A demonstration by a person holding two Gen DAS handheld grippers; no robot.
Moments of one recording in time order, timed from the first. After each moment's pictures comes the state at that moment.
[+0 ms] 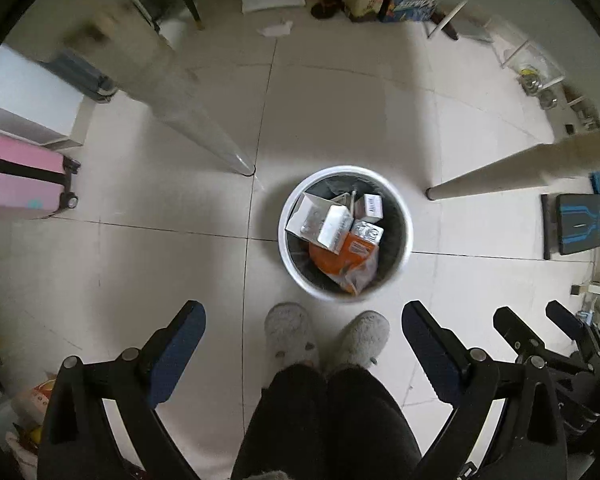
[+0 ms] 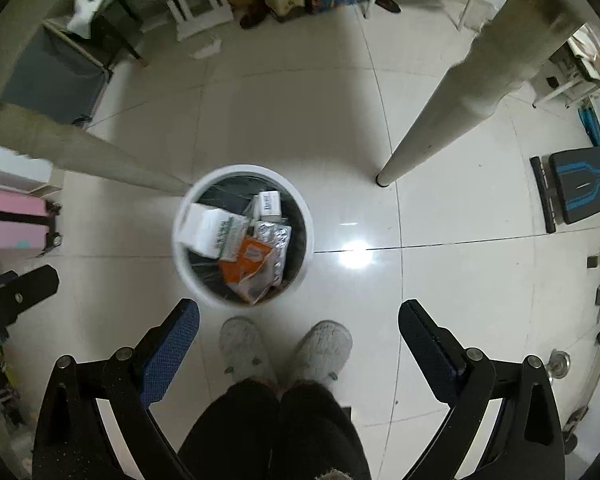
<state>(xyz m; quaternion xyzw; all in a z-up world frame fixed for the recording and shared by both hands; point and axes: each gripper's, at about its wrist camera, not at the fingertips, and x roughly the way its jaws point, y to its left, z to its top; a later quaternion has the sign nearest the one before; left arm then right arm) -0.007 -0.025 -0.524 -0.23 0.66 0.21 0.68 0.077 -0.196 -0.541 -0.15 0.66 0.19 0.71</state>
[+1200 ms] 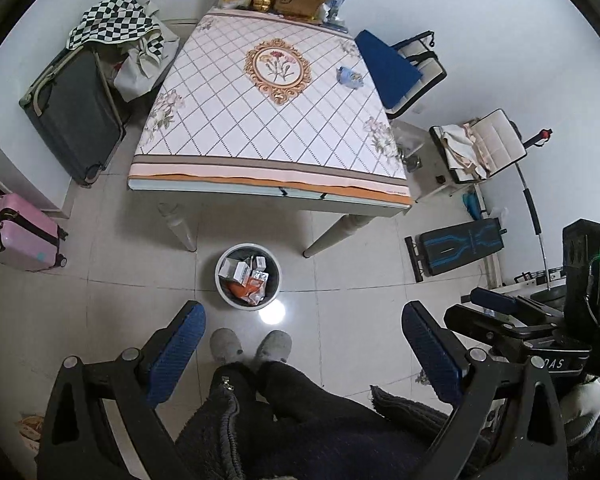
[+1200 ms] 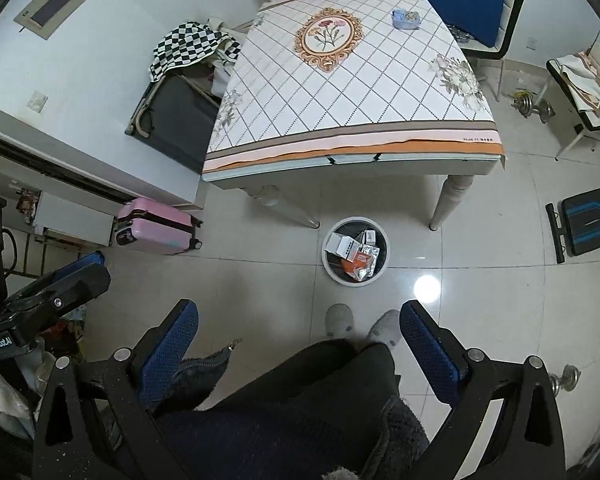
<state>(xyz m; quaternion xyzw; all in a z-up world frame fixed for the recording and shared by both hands) -0.101 -0.087 -0.121 -0.26 0.52 0.11 0.81 -0.037 -0.269 -0.062 -0.06 0.61 0.34 0.71</state>
